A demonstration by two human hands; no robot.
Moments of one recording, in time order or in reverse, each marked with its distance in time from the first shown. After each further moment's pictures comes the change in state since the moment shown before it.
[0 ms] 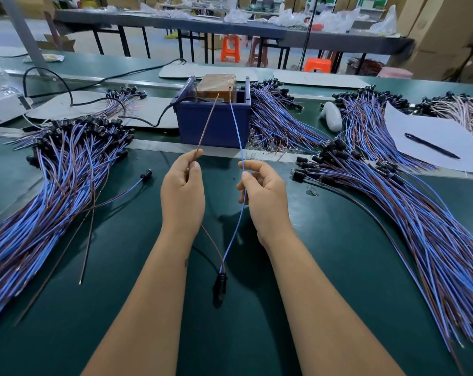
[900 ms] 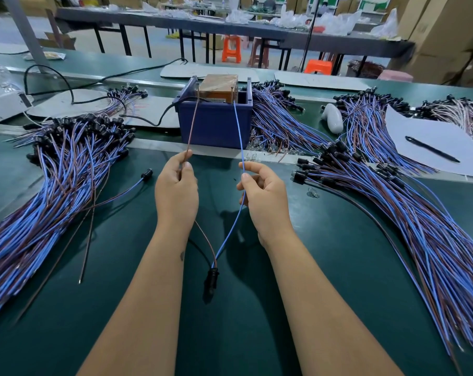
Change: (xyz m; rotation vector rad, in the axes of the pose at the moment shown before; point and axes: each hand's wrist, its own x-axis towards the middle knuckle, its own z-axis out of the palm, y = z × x) left_hand 0.012 -0.011 -0.004 -0.031 0.055 -0.079; right_hand 0.001 0.001 0.002 -0.045 -0.001 0.029
